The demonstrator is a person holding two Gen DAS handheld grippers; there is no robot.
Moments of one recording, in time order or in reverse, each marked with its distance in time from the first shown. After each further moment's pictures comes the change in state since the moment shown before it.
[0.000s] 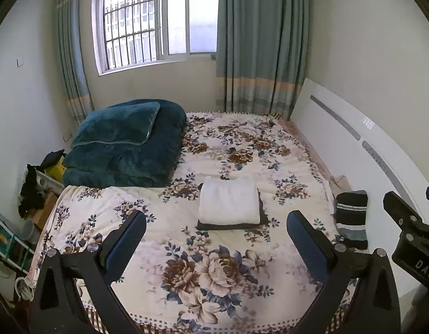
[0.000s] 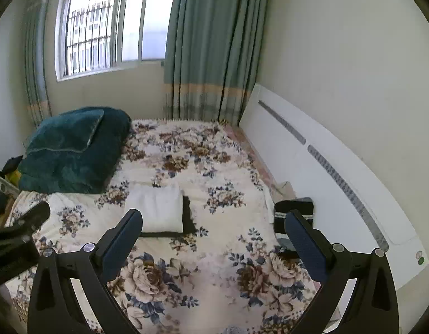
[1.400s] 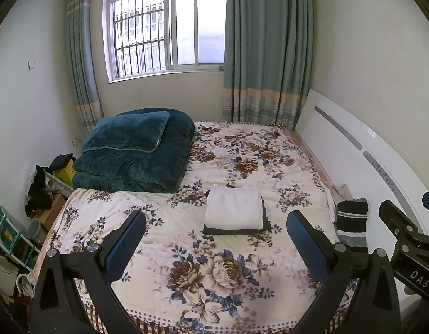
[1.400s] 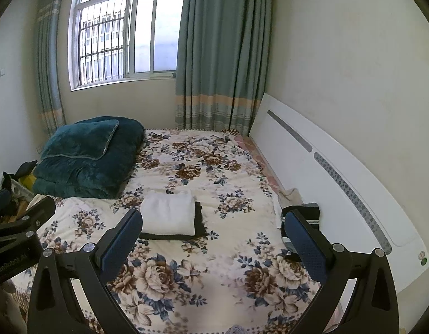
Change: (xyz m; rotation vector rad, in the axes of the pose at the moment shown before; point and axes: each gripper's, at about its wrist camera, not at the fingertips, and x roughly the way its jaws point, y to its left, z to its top) left arm -0.034 -0.006 -0.002 -0.012 -0.049 0.028; right arm -0.032 -0.012 0.003 -0.005 -0.027 0.072
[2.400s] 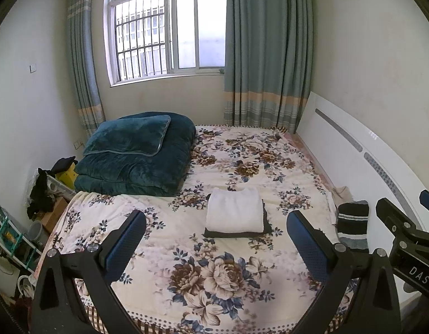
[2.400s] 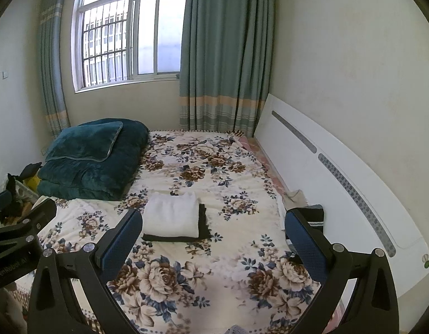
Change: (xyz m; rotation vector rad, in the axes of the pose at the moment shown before) left arm -0.005 -0.002 0.004 -0.002 -0.016 0.011; right arm 0.005 0.006 0.006 0.002 -0.004 0.016
